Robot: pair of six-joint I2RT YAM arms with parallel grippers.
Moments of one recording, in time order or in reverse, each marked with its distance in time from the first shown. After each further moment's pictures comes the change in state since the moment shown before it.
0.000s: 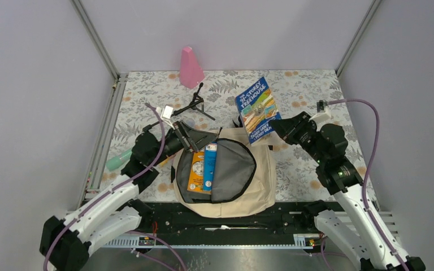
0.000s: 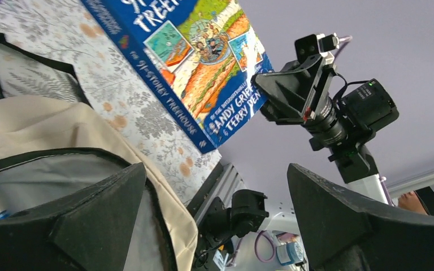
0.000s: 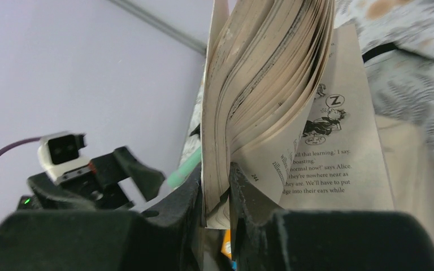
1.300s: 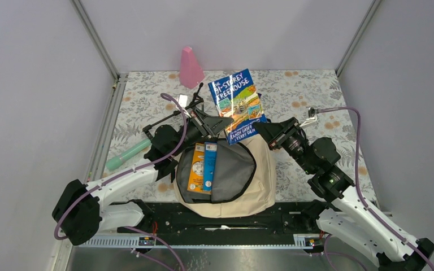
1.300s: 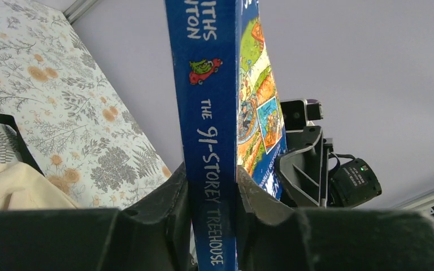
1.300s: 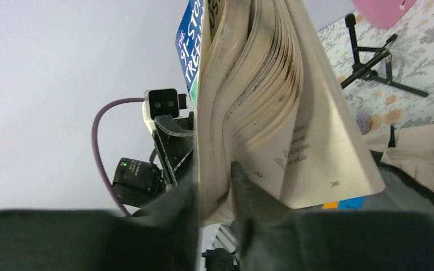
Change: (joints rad) left arm -0.166 0.352 0.122 0.384 -0.185 -0.112; right arm 0.353 -0.023 -0.121 0.349 0.188 0.203
